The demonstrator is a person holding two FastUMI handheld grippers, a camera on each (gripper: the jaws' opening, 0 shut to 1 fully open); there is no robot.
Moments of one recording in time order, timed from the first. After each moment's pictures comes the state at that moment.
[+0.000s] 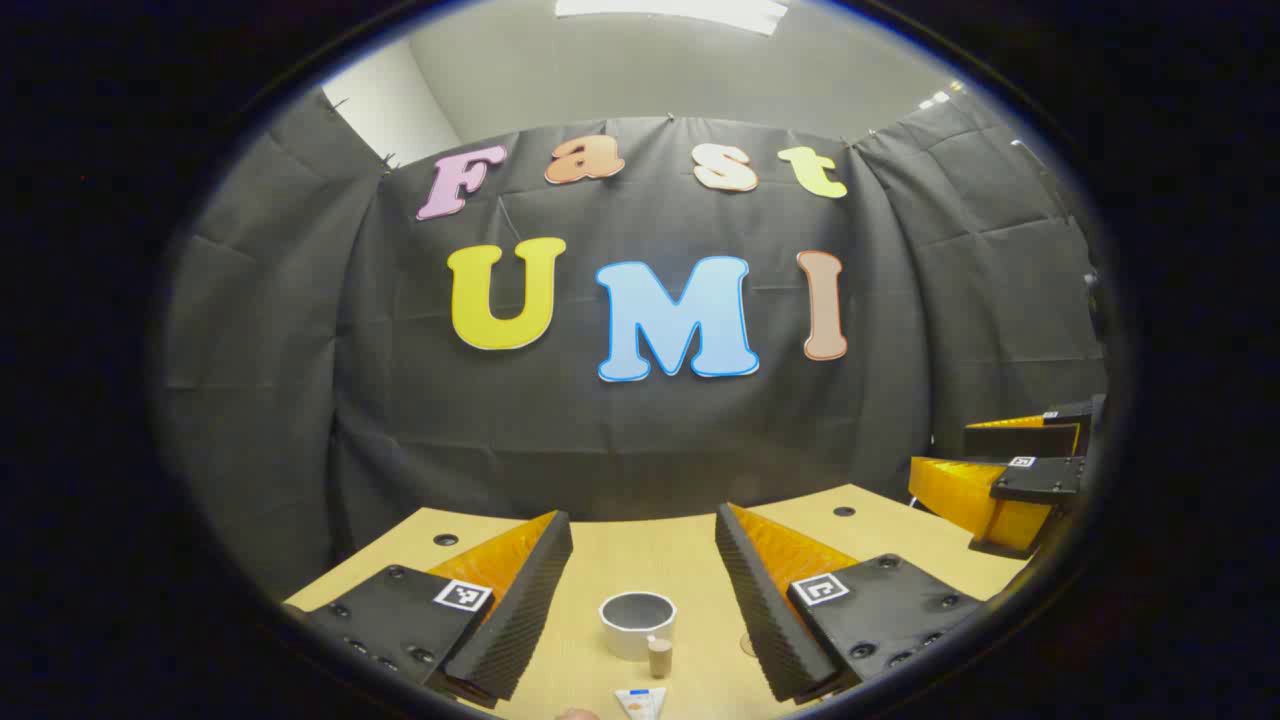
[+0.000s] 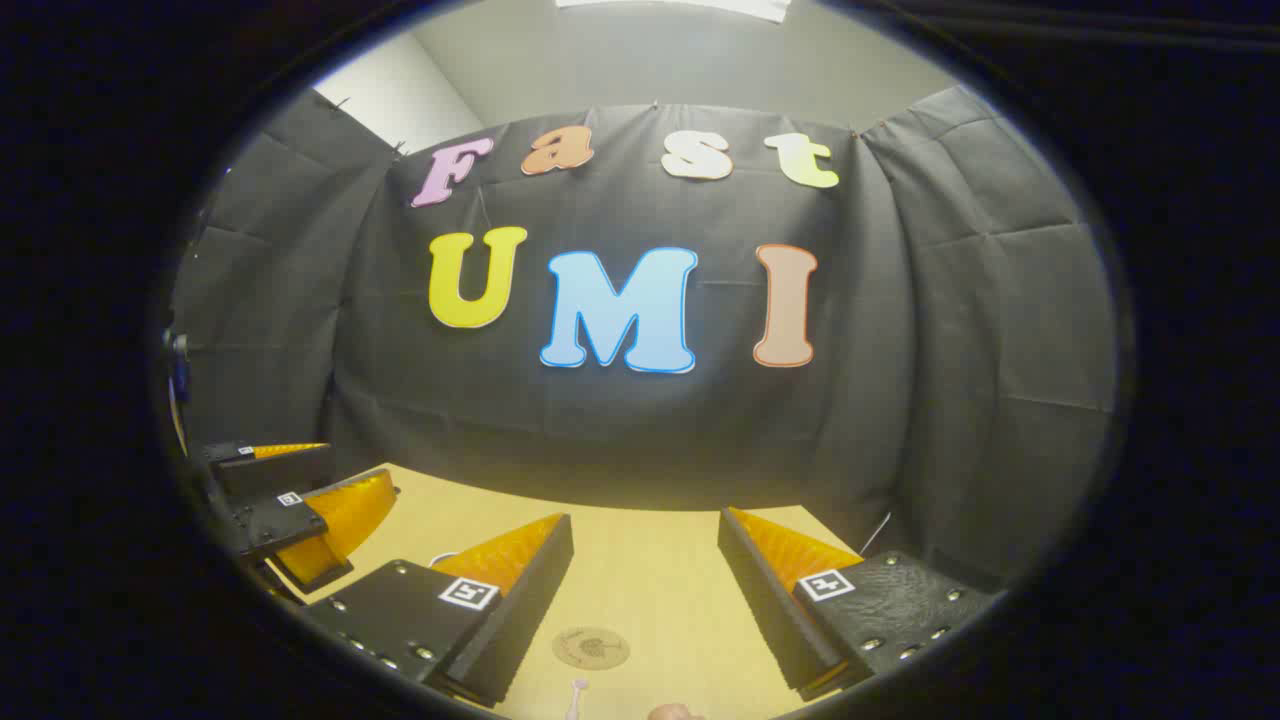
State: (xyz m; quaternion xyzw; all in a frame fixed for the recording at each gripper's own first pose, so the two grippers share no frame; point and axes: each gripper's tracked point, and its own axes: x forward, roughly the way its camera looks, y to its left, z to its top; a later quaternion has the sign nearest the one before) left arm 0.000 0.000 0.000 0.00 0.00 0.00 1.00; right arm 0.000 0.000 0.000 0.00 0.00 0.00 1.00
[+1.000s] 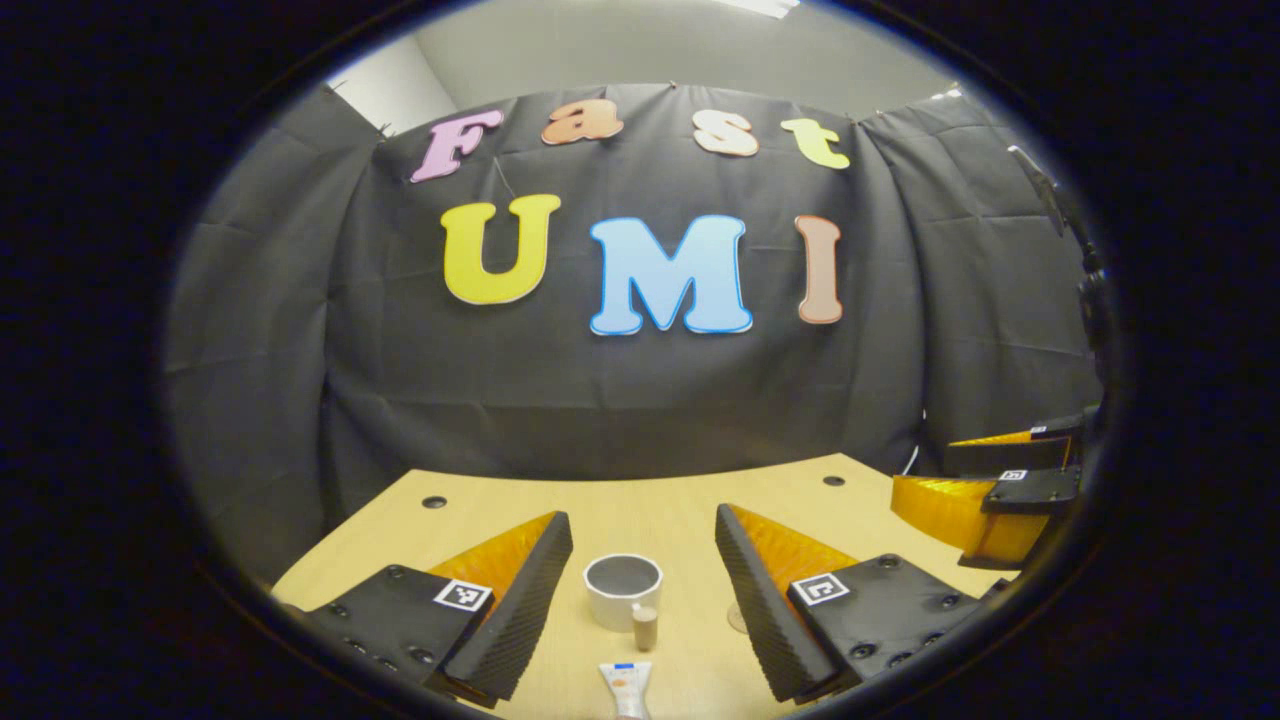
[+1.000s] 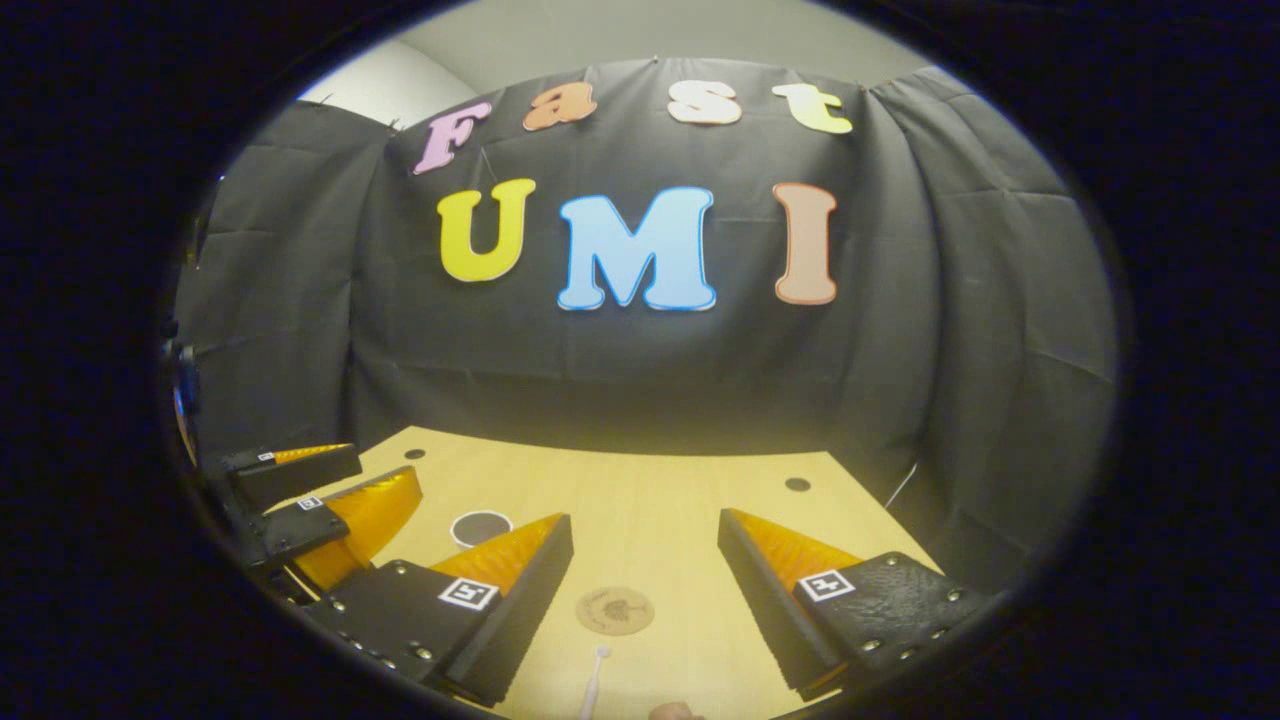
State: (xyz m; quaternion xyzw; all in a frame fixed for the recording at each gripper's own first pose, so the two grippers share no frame) left arm -0.006 -0.006 -0.047 -0.02 0.08 -0.01 1.00; right arm -0.001 0.016 -0.051 0.02 0.11 0.04 0.99
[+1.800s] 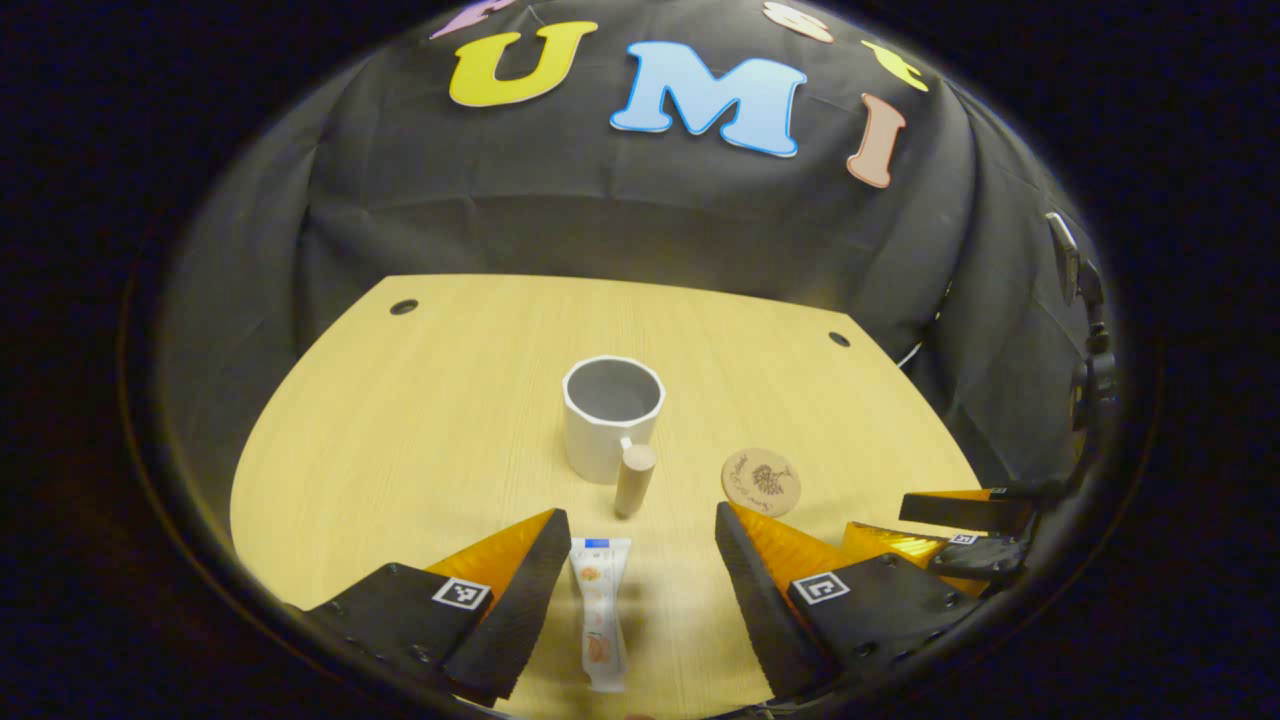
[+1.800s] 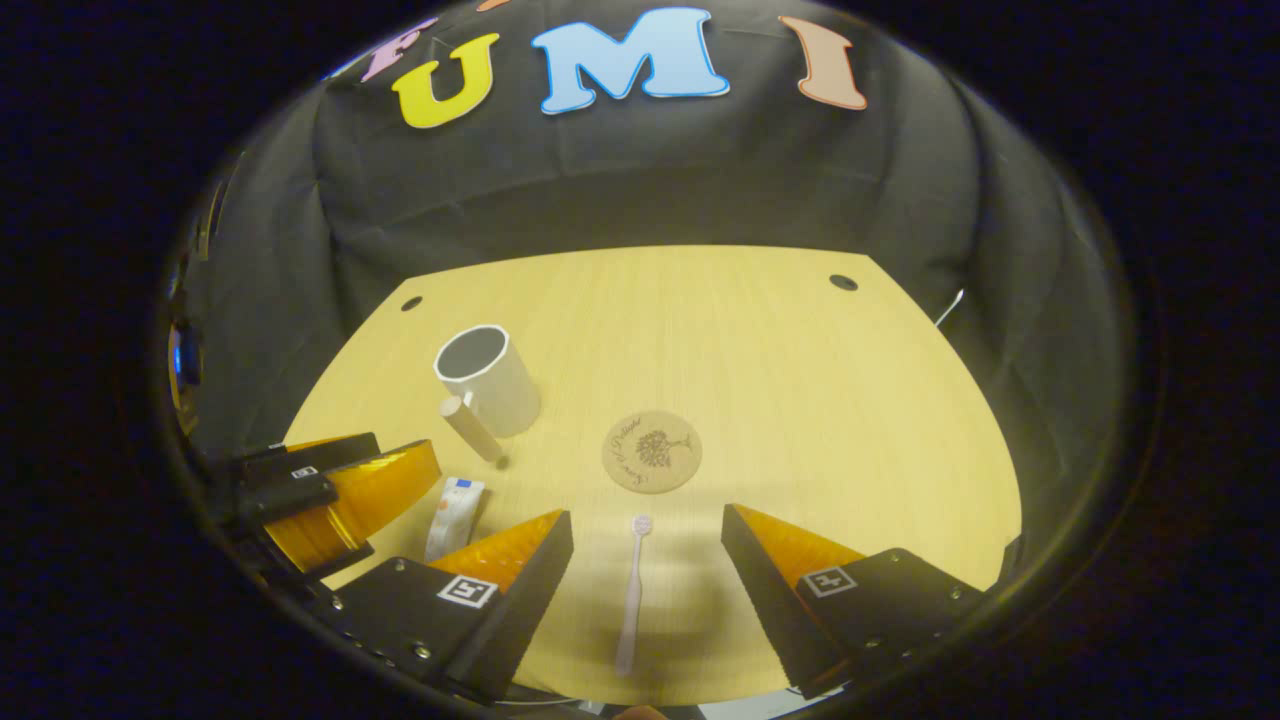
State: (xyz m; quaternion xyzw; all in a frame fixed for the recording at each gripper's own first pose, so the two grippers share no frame) left arm -0.021 -0.005 -0.199 -0.10 0.36 -0.01 0.93; right arm -0.019 0.049 -0.193 0.06 0.39 0.07 0.92
